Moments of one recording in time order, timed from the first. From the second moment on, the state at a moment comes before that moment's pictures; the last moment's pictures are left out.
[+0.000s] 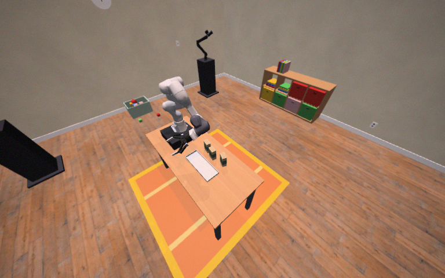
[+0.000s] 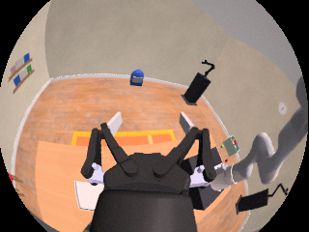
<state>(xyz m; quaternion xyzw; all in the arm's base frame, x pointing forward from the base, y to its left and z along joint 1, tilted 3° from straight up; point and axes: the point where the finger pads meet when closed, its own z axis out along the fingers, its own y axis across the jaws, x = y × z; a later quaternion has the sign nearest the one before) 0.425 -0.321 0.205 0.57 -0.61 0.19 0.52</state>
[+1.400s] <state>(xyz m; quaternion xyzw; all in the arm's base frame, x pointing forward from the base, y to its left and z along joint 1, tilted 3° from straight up) 0.444 -0.281 0.228 0.61 -0.63 0.13 0.46</state>
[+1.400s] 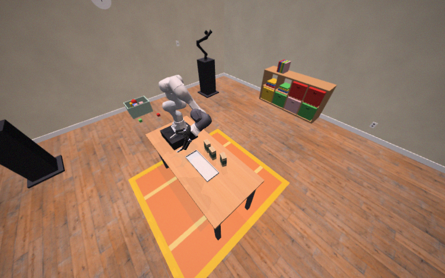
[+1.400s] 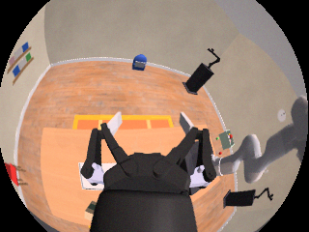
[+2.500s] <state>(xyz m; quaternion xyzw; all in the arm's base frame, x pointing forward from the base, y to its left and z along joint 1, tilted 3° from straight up) 0.455 -0.252 0.238 0.66 -0.62 0.08 0.42</state>
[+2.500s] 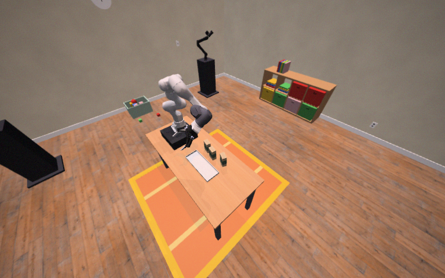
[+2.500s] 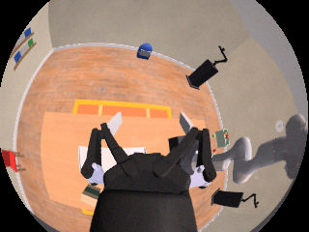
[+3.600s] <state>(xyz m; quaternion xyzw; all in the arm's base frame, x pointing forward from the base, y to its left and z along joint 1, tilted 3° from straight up) 0.469 -0.221 0.253 0.70 -0.61 0.04 0.37</state>
